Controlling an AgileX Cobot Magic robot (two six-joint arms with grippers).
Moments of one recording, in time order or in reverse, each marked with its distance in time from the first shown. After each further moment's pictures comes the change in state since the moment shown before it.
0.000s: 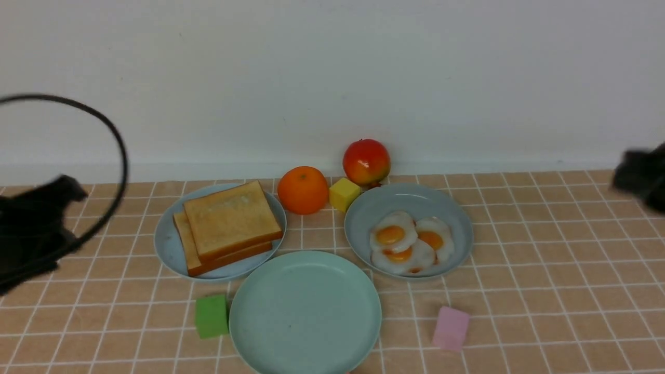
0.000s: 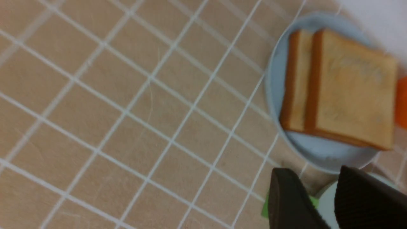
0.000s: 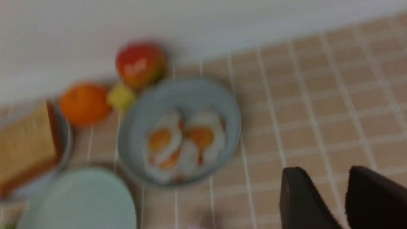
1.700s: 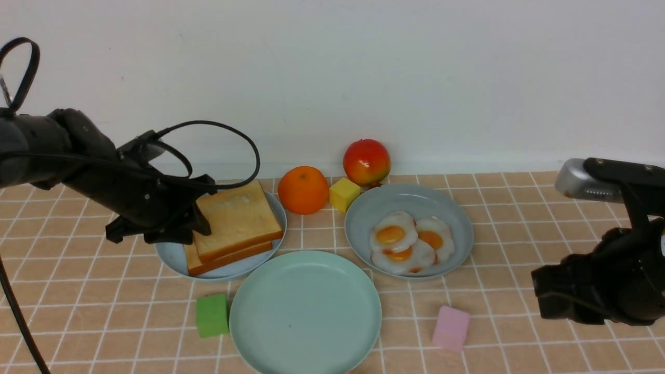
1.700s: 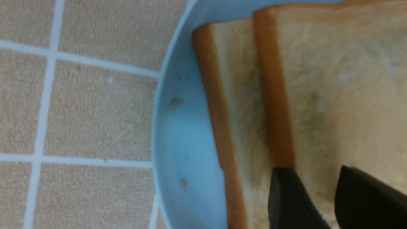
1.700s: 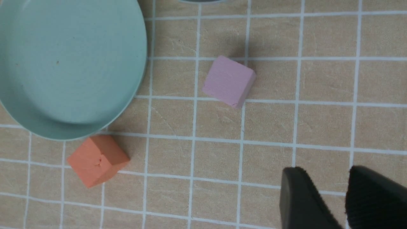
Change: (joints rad) right arm 0.167 0.103 -0.002 0.048 0.280 -0.030; left arm -0.002 0.780 -0.525 -0.511 0.065 0.773
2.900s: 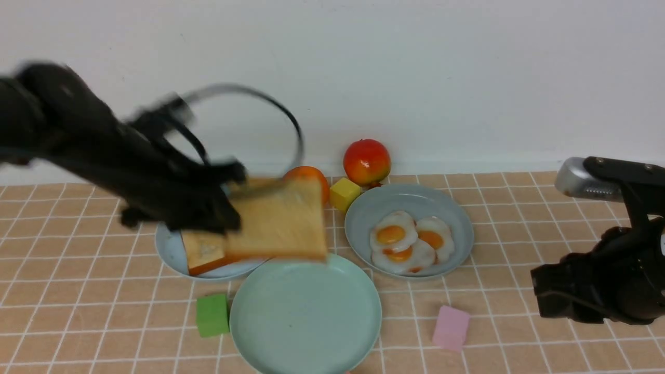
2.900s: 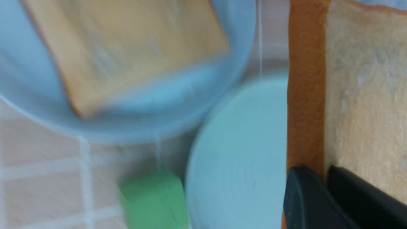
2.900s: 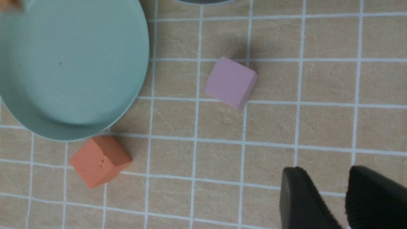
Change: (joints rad) right arm 0.000 0.000 -0.001 0.002 -0.004 0.000; left arm -0.185 -0.308 0.173 0.001 0.113 0.008
